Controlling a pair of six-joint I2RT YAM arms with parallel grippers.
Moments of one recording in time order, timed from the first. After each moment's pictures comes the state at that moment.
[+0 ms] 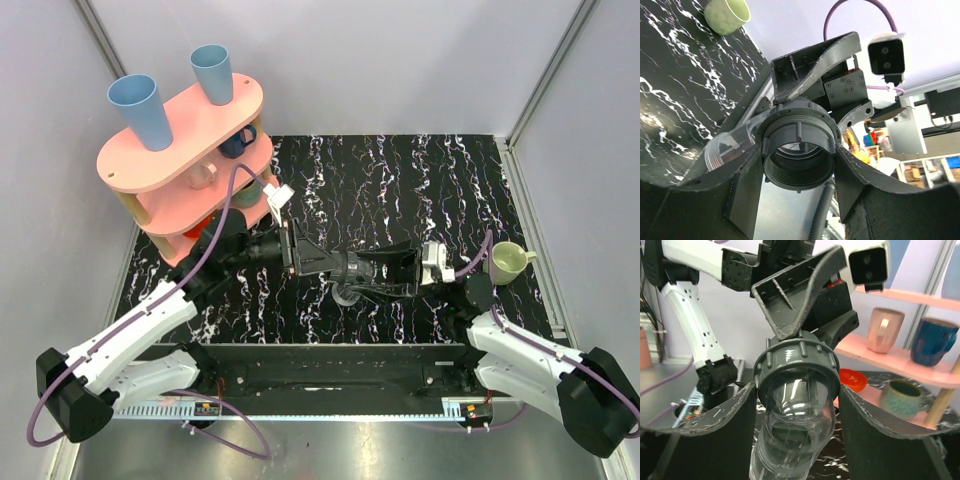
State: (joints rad) left arm -0.73 0.97 0.85 0.00 0.64 -0.99; right arm 0.66 0.92 0.29 1.24 -0.73 0.21
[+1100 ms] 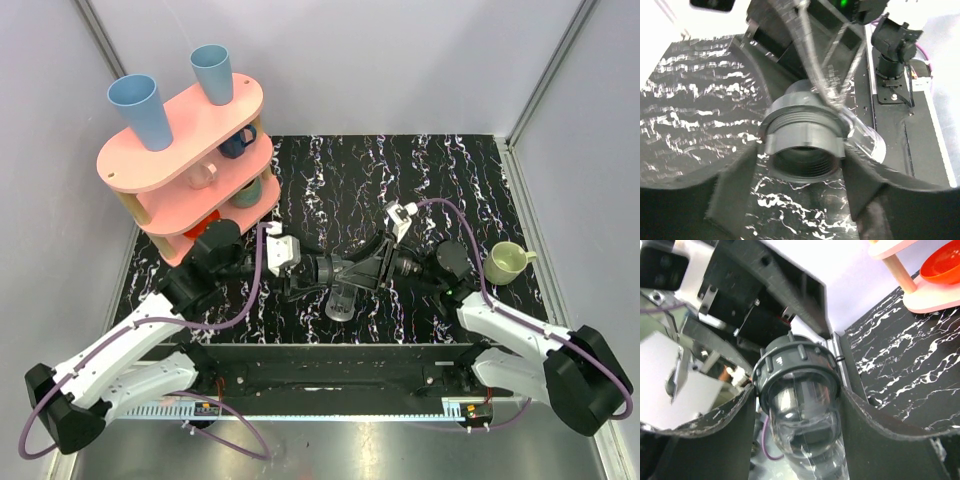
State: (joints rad) left arm -0.74 0.88 0.83 -0.14 0.72 0.31; right arm 0.63 1.08 0.45 0.92 -0.77 1.02
